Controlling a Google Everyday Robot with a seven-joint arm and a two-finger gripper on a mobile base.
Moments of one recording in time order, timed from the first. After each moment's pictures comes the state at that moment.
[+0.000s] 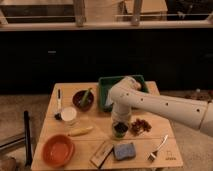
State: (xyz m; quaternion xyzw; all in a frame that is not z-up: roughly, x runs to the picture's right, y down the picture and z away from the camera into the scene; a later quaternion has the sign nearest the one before) arm 0.080 0.195 0.745 -0.29 -0.28 -0.62 0.67
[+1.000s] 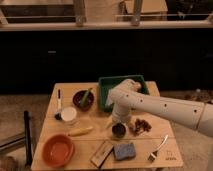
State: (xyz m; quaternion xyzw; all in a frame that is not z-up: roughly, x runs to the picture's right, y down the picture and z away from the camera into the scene) arm 0.078 0.202 0.758 -0.29 -0.28 -0.62 0.67
